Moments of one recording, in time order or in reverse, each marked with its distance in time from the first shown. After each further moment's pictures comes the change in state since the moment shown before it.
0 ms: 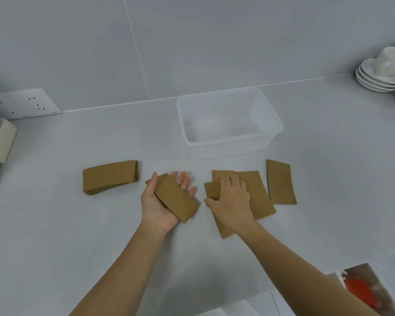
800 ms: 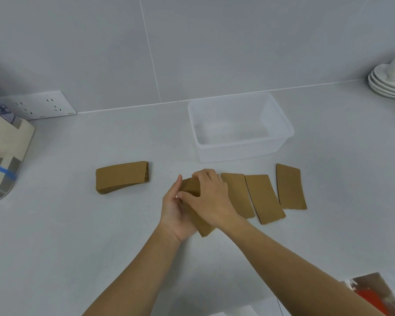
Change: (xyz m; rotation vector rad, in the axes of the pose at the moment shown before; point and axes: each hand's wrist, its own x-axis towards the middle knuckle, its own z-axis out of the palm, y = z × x) left_hand -0.007 -0.015 0.000 0.124 -0.196 -0.199; right_hand 0.002 -0.053 0.012 0.235 -0.066 -0.209
